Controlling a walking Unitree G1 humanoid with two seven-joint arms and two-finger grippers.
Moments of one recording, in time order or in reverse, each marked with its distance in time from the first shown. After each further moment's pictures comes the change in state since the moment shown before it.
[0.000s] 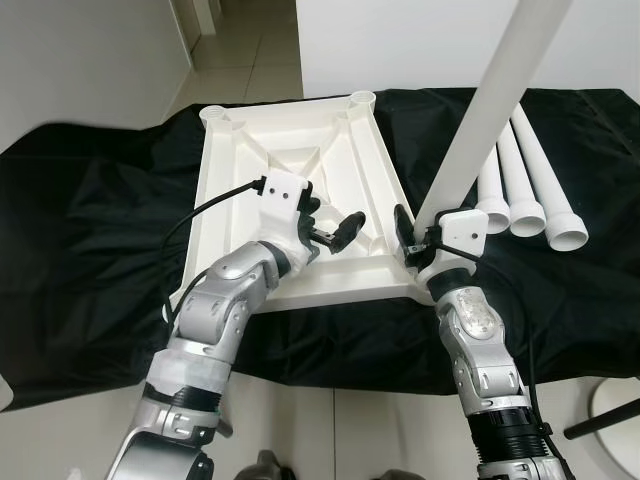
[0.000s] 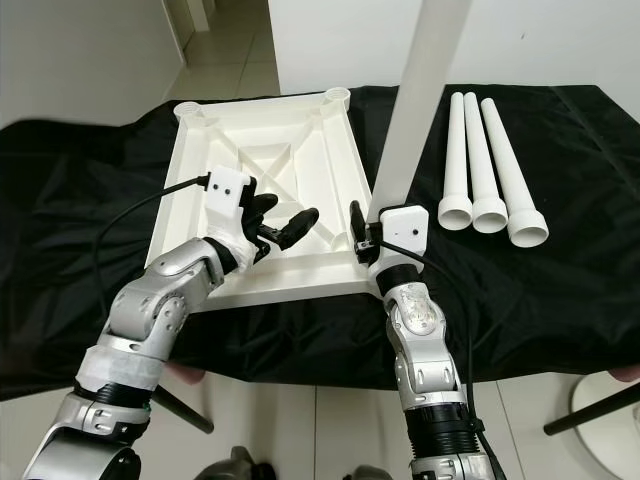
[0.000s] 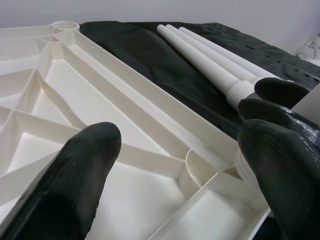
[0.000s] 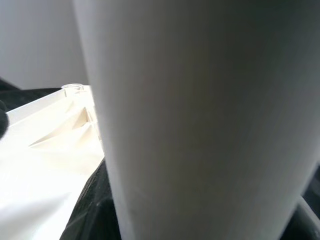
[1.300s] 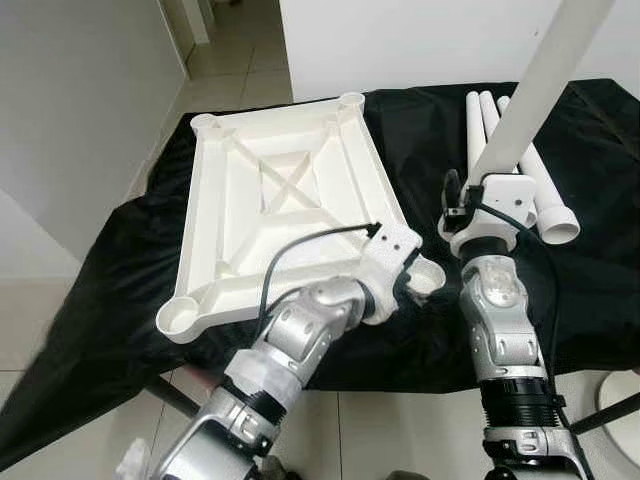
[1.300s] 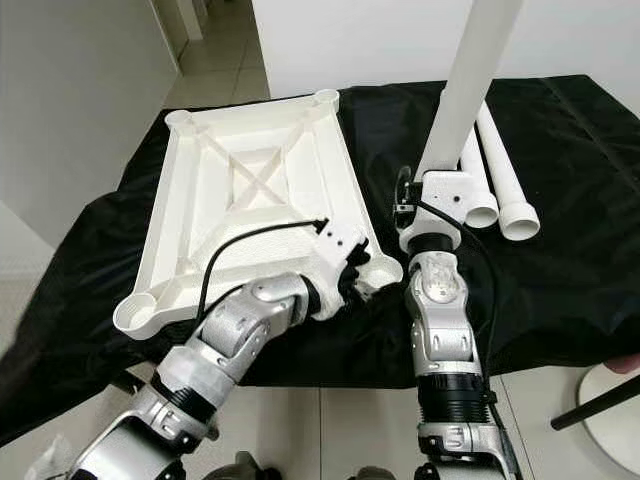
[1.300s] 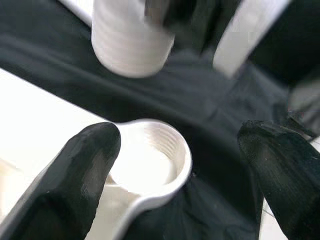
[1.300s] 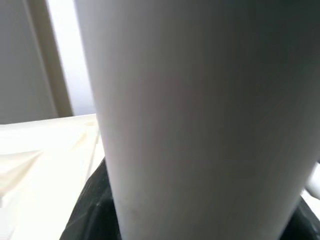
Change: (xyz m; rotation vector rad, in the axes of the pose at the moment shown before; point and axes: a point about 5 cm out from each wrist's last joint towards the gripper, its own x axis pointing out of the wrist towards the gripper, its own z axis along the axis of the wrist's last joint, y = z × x) left arm 0.055 -0.083 -0.033 0.025 0.189 -0.320; right arm 0.028 -0.027 0.024 -0.033 -0.046 -0.233
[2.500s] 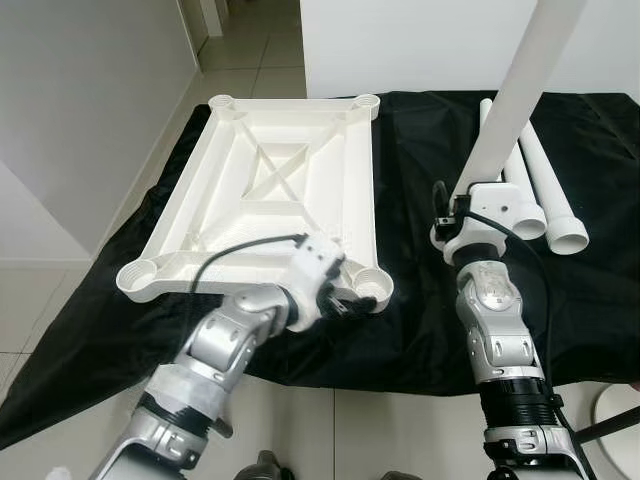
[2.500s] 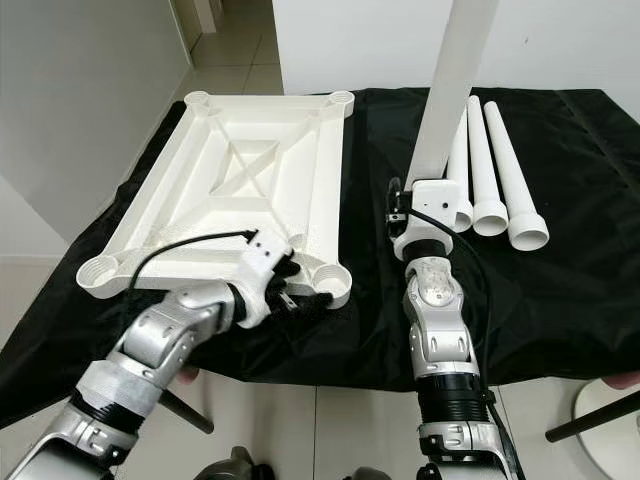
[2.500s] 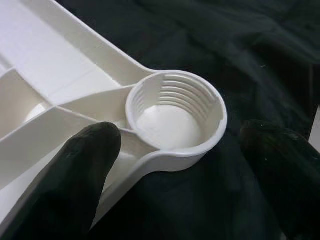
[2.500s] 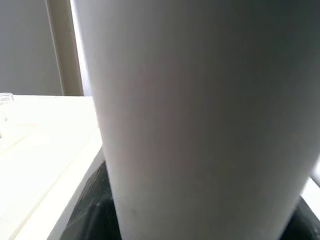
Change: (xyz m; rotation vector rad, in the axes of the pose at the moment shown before) left arm -0.059 0.031 -0.037 0.003 0.178 0.049; right arm 0.000 -0.006 -0.011 -0.052 0.047 -0.004
